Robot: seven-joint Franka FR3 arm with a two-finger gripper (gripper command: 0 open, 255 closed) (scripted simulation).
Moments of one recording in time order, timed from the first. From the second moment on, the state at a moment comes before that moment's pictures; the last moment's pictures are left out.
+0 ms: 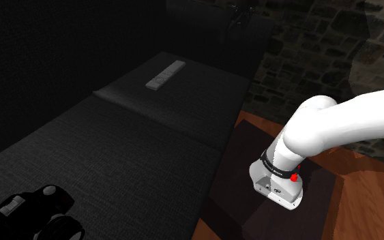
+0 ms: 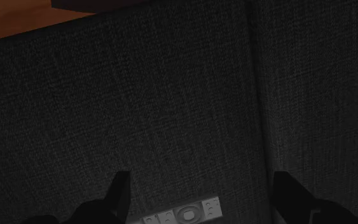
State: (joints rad) arm -0.02 -0.74 -0.07 -2.31 0.06 1.71 -0.11
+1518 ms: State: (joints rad) arm -0.13 0.04 0.14 -1.94 -0.02 2.02 0.71
